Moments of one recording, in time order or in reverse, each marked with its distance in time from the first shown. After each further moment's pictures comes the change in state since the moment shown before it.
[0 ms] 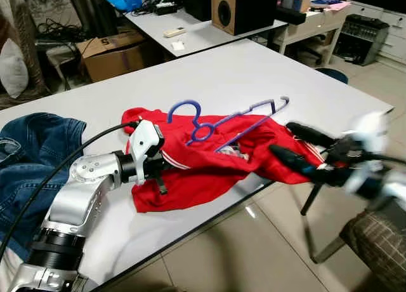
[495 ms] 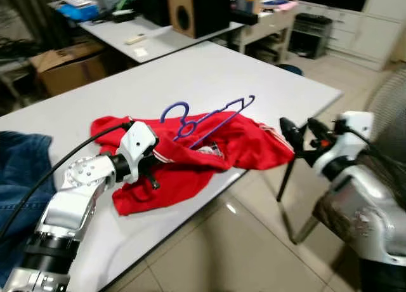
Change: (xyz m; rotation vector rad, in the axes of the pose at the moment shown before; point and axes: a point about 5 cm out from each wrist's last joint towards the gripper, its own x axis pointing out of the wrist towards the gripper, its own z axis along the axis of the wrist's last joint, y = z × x) left arm -0.009 0.011 -0.013 0.064 0.112 0.208; right arm 0.035 -0.030 -0.035 0.297 -0.044 -0.492
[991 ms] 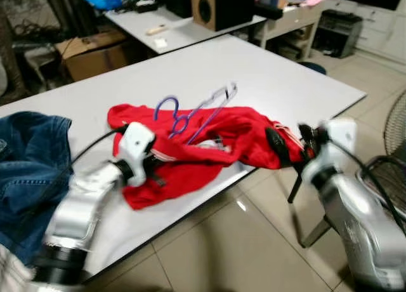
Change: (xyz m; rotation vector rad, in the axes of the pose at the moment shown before) left arm 0.010 -0.017 -0.001 -0.222 -0.035 0.164; right arm -0.024 0.026 -0.008 -0.130 -0.015 0.020
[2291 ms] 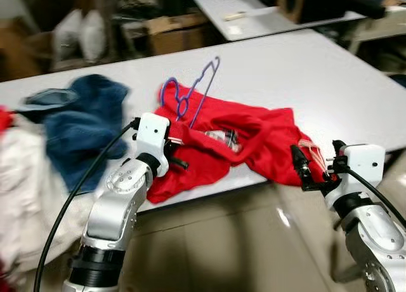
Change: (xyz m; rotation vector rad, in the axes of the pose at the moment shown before) left arm 0.024 -0.017 0.015 -0.069 -0.044 0.291; right arm -0.036 -0.013 -0.001 -0.179 0.014 -0.195
